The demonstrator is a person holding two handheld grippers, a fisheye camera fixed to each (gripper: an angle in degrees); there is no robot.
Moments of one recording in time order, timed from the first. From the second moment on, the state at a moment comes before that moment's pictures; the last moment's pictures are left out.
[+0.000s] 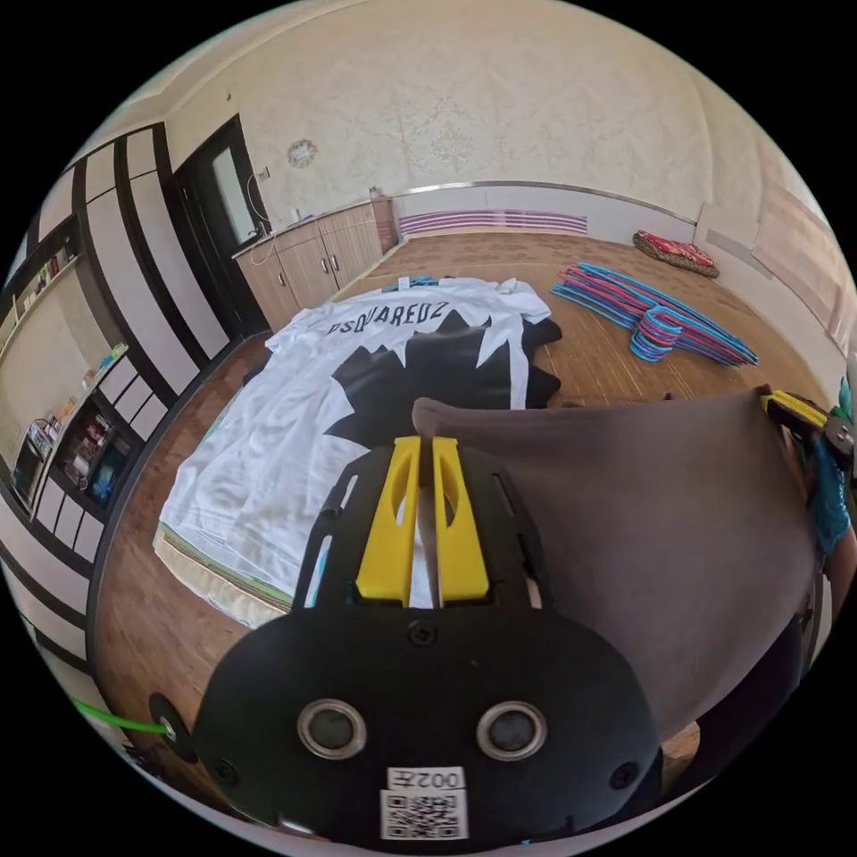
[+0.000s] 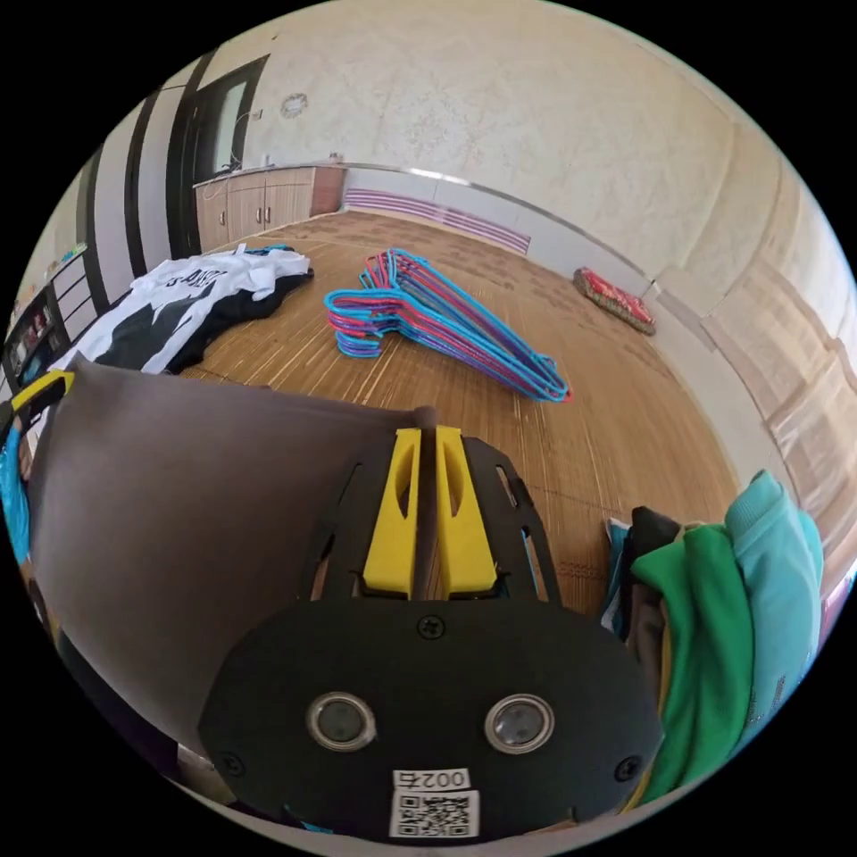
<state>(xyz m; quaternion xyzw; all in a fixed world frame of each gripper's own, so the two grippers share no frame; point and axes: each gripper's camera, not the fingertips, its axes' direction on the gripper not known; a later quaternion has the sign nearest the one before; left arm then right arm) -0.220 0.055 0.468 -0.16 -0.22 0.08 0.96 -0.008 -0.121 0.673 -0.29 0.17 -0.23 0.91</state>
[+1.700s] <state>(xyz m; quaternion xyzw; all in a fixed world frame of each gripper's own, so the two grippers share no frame) -0.110 0.104 0.462 -0.14 -0.16 0.07 0.98 -0.076 -0.078 0.559 -0.20 0.05 -0.21 0.96</state>
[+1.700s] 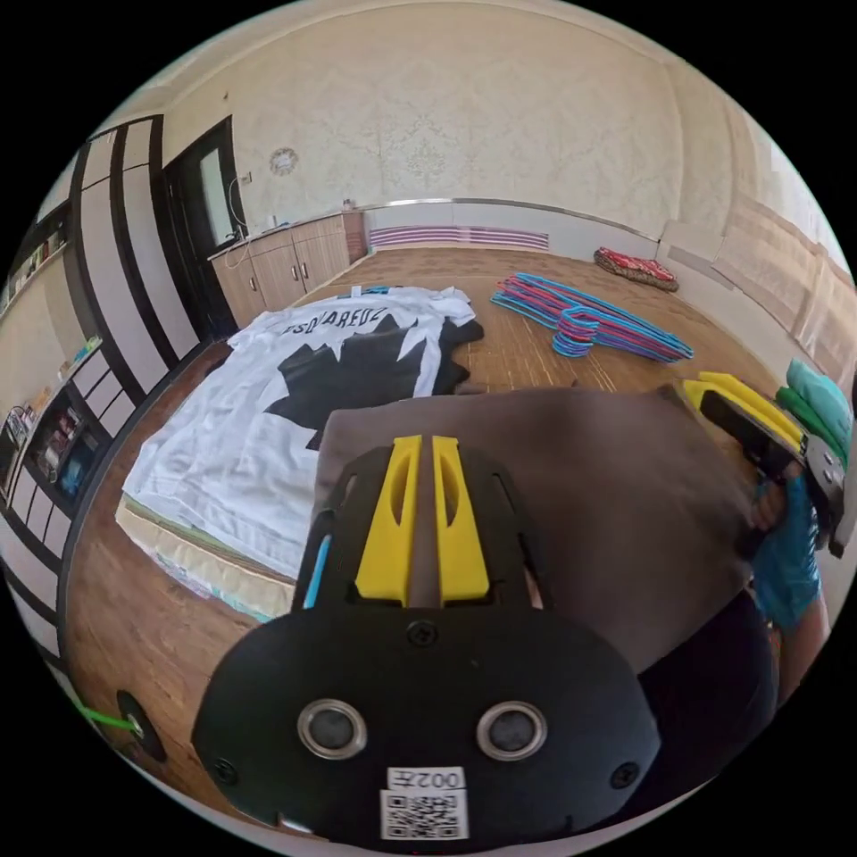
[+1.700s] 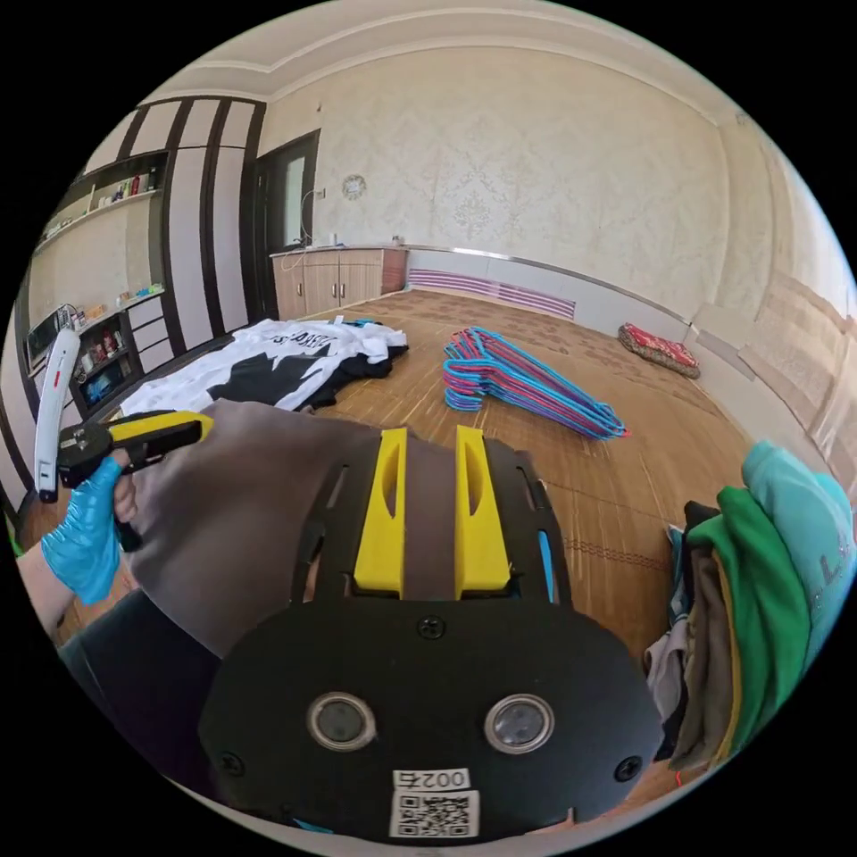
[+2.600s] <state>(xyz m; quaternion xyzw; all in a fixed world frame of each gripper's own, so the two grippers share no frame) -0.116 0.097 0.418 -0.16 -0.13 0.04 0.98 -0.144 -0.027 0.535 -0.16 -0.09 -0.16 0.97</state>
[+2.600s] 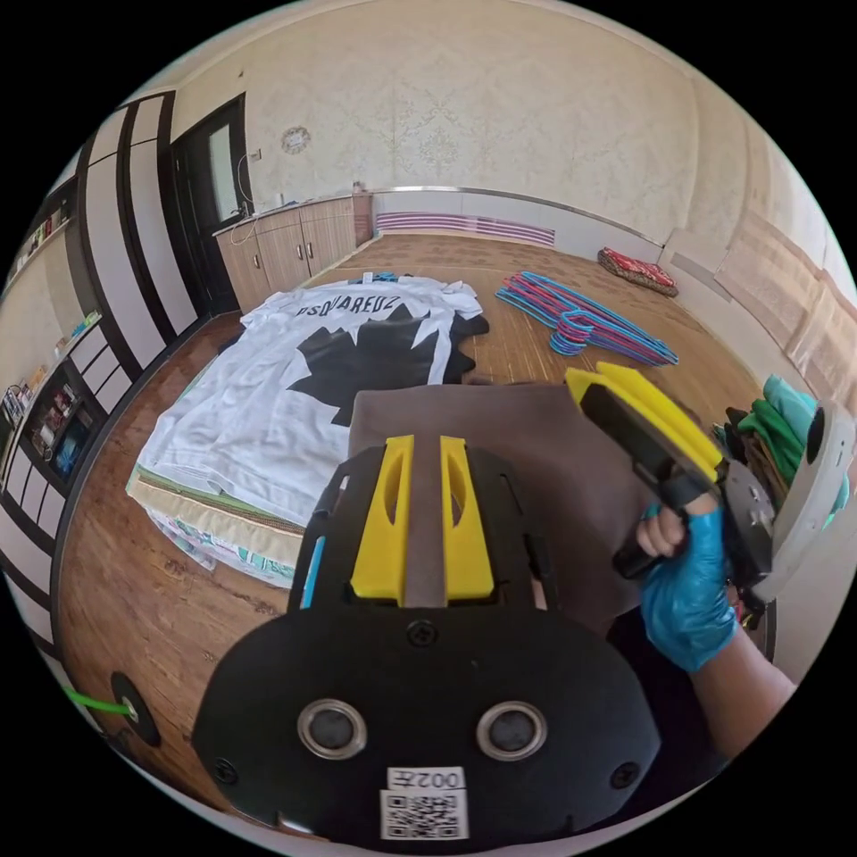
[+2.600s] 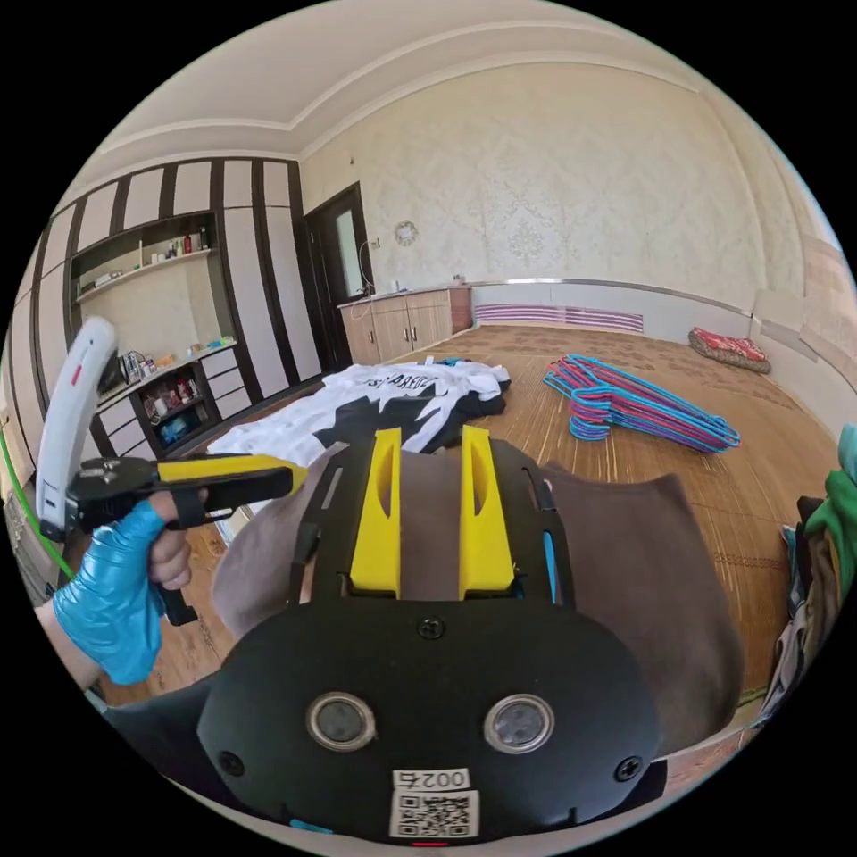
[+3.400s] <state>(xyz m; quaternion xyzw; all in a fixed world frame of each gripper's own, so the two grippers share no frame) -0.040 0.111 0.477 -0.14 0.01 0.12 0.98 -0.032 -0.060 0.485 -0.13 0.10 -0.19 0.97</state>
